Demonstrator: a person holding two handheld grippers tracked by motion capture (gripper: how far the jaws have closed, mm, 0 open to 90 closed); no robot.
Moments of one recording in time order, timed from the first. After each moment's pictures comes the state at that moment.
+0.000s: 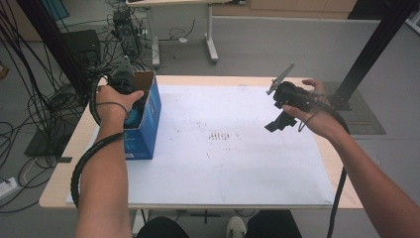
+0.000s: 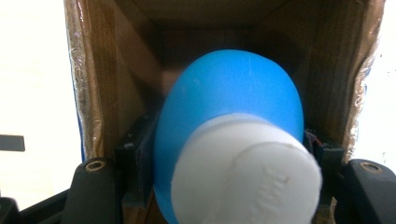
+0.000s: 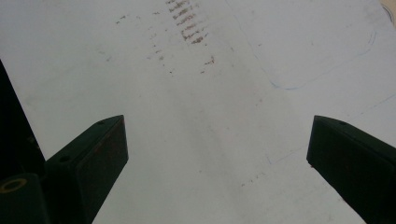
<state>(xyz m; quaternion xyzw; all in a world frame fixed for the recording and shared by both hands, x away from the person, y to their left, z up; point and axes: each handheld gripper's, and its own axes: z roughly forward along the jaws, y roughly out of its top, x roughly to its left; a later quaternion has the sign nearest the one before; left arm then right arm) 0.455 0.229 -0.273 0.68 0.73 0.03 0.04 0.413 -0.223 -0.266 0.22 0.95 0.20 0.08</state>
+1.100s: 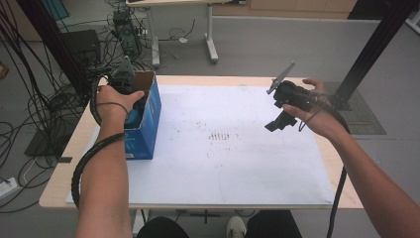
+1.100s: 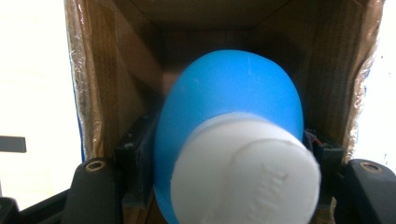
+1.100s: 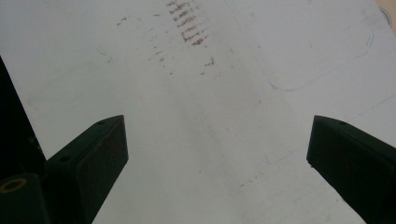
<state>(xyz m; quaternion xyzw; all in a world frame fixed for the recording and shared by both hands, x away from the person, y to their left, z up) 0.455 0.228 -0.274 0.68 0.73 0.04 0.04 0.412 -0.223 -0.264 0.22 0.95 0.20 0.08</state>
